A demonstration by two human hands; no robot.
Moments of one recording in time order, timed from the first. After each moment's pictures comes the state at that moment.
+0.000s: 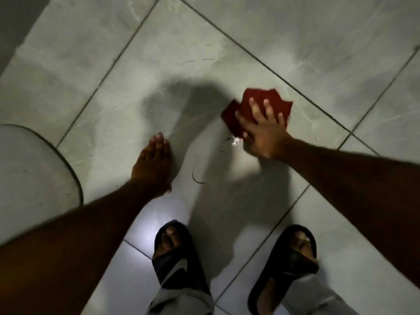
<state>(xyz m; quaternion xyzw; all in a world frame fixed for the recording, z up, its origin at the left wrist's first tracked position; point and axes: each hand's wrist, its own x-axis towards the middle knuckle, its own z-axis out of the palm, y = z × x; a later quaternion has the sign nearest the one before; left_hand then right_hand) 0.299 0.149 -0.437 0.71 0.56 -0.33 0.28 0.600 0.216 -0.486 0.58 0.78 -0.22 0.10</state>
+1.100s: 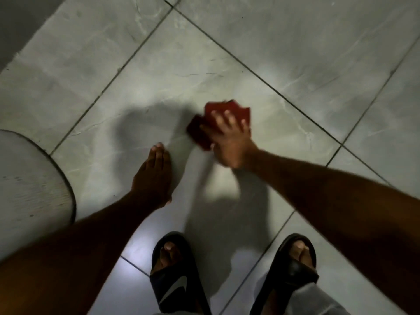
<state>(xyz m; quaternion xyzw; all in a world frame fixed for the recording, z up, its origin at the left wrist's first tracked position) 0.287 0.138 -0.443 0.72 0.57 -0.27 0.28 0.524 0.215 -0.484 0.54 0.81 -0.20 0.10</state>
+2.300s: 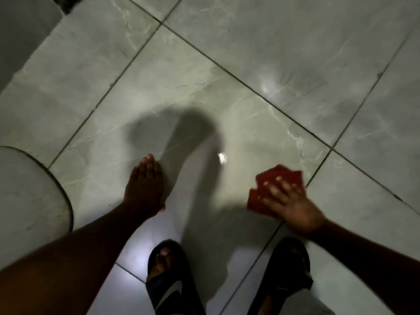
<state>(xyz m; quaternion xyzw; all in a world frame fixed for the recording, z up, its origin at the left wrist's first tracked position) 0.295 0.142 -0.441 0.72 0.56 -0.35 0.21 0.685 0.080 -0.439 0.47 0.84 -0.18 0.18</state>
